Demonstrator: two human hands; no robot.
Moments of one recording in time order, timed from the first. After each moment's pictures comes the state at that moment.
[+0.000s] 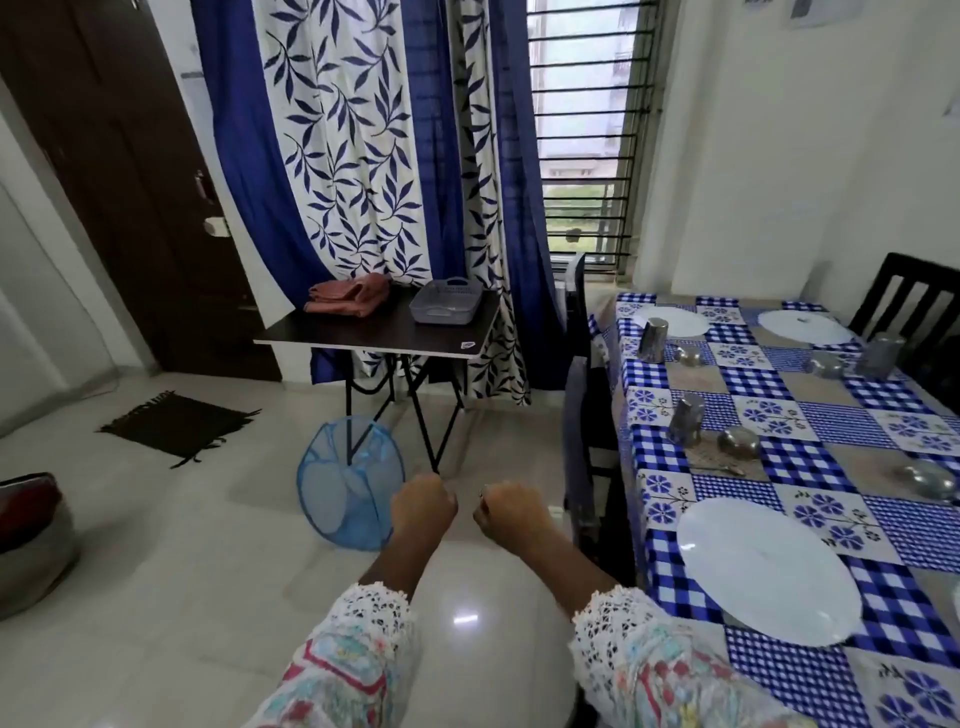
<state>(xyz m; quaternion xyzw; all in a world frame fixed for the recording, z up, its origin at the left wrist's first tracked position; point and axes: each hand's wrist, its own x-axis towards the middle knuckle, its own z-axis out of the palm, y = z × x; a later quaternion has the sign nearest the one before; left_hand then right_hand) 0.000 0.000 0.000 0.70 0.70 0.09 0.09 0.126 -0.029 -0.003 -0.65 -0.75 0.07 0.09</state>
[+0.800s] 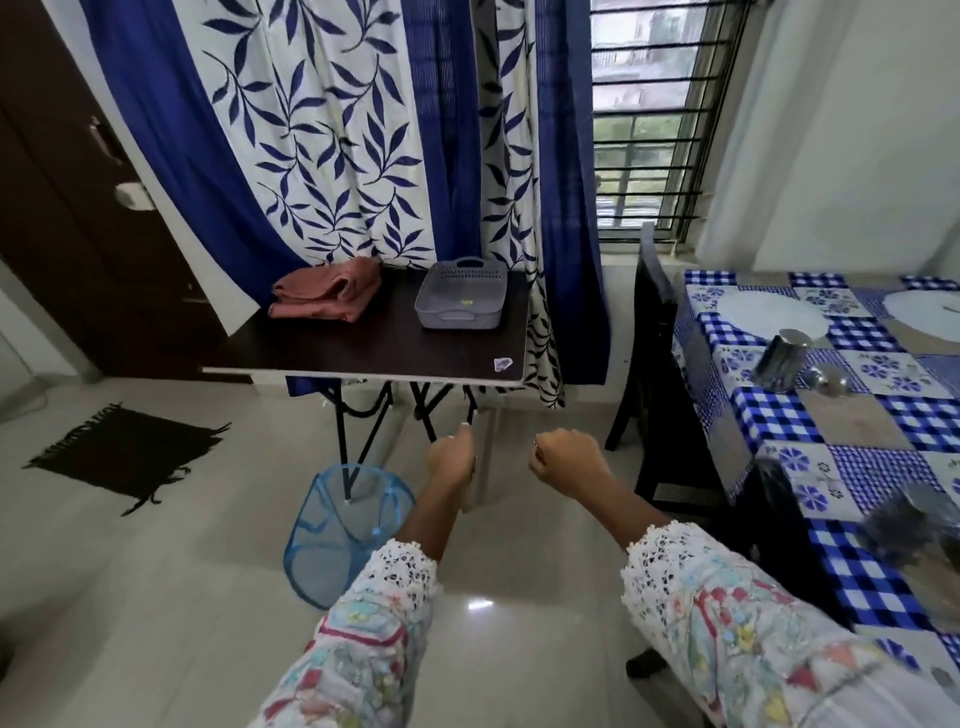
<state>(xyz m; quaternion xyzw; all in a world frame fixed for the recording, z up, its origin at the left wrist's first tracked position) -0.036 0.467 -0.049 0.43 0.69 0.32 0.49 0.112 0.408 -0.022 -0.71 -0.70 0.06 0.06</state>
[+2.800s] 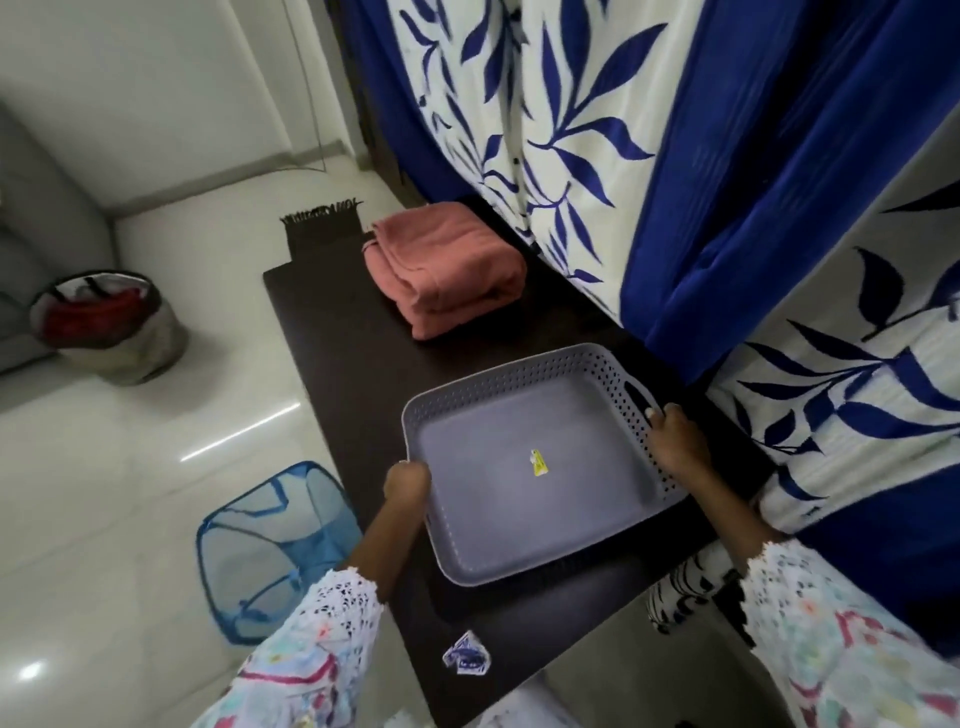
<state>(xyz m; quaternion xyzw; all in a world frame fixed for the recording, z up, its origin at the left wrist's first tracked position) 0.029 1.058 -0.174 -0.06 0.82 0.43 0.38 0.268 1.292 -0.144 -0.63 -0.71 0.31 0.03</state>
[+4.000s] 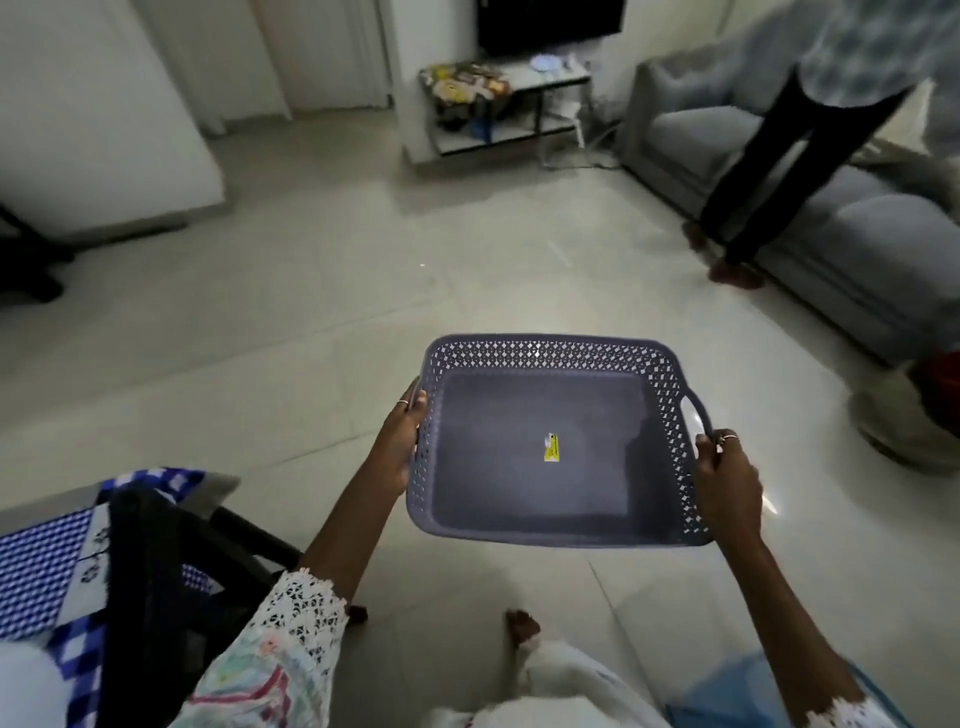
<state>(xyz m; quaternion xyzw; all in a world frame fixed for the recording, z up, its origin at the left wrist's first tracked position) 0.008 0.186 -0.089 -0.35 0.49 0.77 -0.20 -0.187 0.455 -0.084 0.09 -0.92 0.37 -0.06</state>
